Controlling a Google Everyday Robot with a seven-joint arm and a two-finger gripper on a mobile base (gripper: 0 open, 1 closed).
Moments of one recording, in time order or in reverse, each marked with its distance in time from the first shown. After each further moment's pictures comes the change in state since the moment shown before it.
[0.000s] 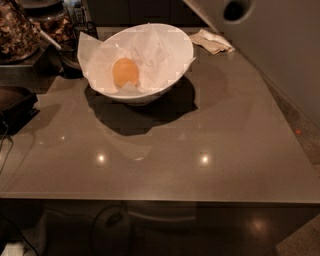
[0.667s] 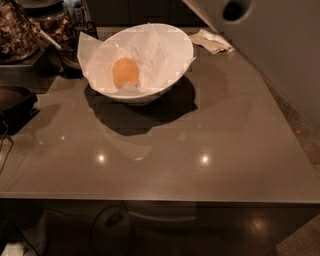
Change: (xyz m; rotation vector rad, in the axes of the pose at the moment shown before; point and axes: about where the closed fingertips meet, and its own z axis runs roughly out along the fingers) arm 0.000 0.000 0.000 0.000 0.000 0.000
